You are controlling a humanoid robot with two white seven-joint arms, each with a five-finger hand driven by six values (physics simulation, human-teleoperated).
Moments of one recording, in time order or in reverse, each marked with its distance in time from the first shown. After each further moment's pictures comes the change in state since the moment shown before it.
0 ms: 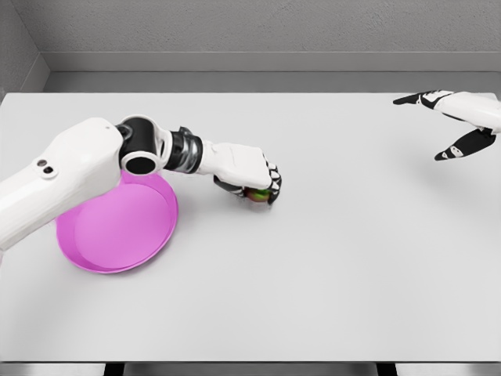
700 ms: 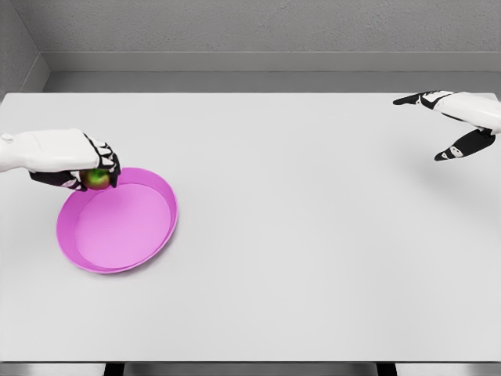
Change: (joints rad) left arm 0.100 0.708 0.112 -0.289 0.279 -0.001 -0.007; right arm 0.000 0.001 0.000 0.002 0.001 0.000 0.000
